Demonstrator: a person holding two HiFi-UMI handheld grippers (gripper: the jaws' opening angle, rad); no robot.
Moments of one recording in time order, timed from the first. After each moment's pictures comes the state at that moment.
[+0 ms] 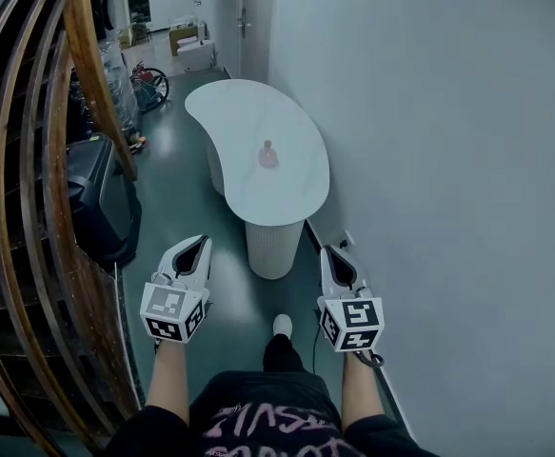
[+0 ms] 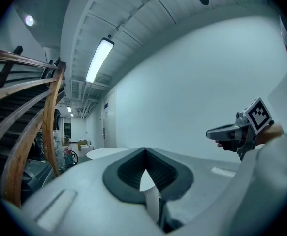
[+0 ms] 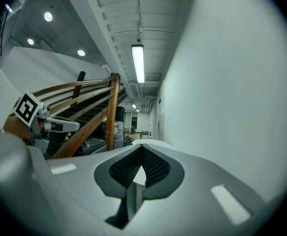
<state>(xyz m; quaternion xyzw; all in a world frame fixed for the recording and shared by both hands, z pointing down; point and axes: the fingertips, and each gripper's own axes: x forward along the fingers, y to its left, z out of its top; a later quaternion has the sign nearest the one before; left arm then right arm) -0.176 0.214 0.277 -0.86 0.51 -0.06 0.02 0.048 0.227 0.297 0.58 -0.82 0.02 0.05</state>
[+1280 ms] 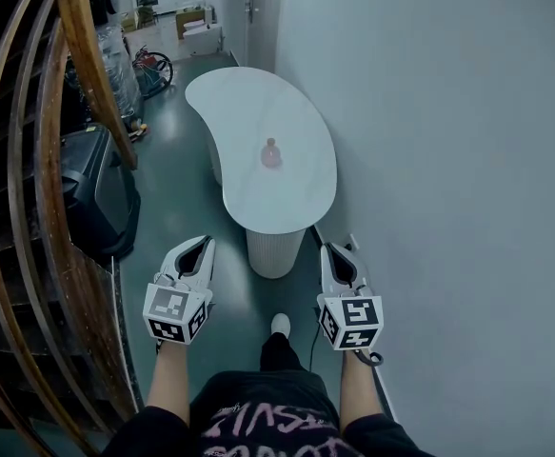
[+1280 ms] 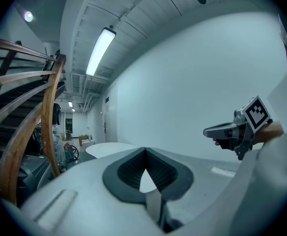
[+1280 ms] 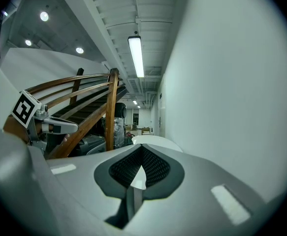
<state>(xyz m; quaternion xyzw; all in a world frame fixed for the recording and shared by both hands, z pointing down) -0.159 0.149 0.308 -0.85 0.52 -0.07 -0.01 0.059 0.151 0.323 0.57 -0.82 0.03 0.06</state>
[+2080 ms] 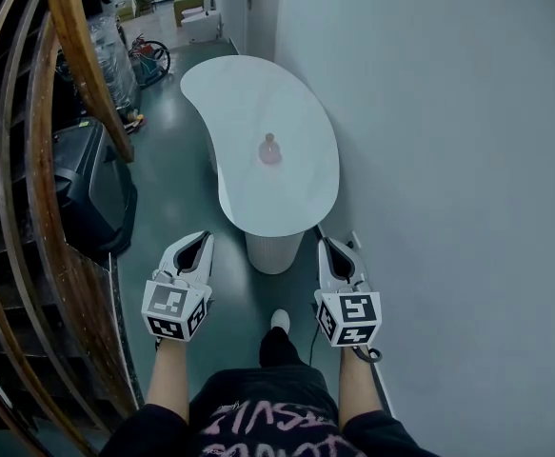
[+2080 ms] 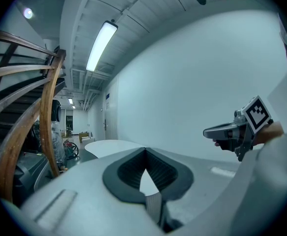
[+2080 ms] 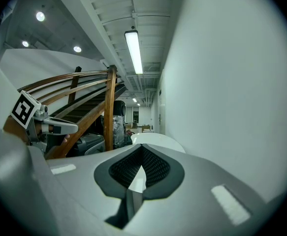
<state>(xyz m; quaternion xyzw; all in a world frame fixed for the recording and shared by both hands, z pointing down) -0.161 0.100 0.322 -0.85 0.52 -0.08 -0.02 0.053 0.102 0.338 0.56 -0.82 0.05 0.07</state>
